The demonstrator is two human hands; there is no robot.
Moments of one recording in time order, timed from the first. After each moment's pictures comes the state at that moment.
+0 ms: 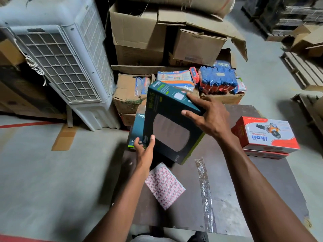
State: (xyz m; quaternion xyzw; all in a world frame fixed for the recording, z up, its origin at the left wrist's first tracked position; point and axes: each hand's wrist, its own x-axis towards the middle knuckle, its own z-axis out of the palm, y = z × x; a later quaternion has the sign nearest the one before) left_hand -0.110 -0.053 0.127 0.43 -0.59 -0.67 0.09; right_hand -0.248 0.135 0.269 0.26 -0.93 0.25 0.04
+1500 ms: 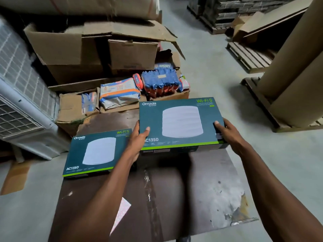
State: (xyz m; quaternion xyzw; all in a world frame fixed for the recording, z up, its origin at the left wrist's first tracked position) left_hand -0.286 0.154 0.169 0.17 -0.72 -0.67 -0.03; right_hand -0.355 0.507 0.172 -0.11 -0.79 0.60 -0.10
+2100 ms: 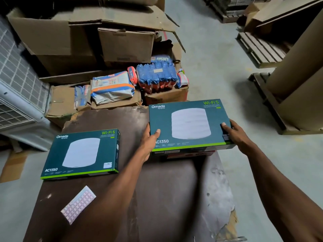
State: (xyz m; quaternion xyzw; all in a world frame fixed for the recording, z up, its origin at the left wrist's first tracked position) left_hand -0.373 0.255 0.098 0.22 -0.69 -0.69 -0.05; right_hand -0.456 0.603 0.113 -0.12 -0.80 0.57 -0.15
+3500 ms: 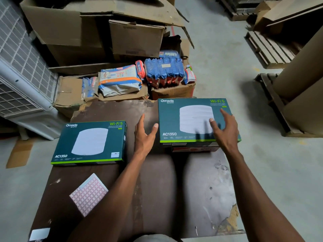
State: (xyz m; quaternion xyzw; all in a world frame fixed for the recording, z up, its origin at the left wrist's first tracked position) left_hand -0.320 0.226 0.120 0.24 -0.79 -0.56 0.09; right_hand -0.398 0.517 0.138 -0.04 -0.89 0.44 0.06
